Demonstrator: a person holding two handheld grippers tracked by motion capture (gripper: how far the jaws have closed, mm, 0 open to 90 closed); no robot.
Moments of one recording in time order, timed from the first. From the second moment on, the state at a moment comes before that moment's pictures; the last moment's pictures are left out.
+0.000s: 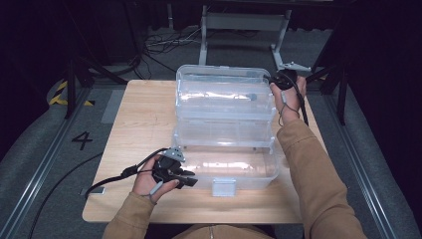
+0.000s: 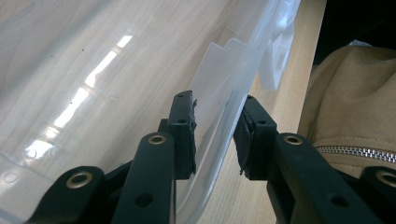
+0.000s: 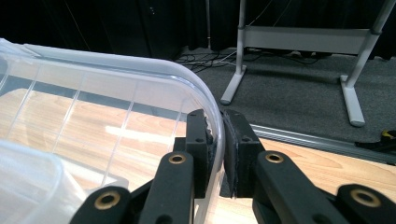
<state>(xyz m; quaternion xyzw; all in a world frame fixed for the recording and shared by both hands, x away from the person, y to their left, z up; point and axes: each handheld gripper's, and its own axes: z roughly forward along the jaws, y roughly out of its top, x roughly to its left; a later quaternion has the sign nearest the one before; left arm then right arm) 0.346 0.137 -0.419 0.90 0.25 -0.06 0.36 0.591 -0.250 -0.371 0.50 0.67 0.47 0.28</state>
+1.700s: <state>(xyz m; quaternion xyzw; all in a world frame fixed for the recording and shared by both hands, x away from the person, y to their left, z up) 0.347 0.138 -0.419 0.90 0.24 -0.06 0.36 0.613 -0.255 -0.393 0.50 0.70 0.45 0.23</state>
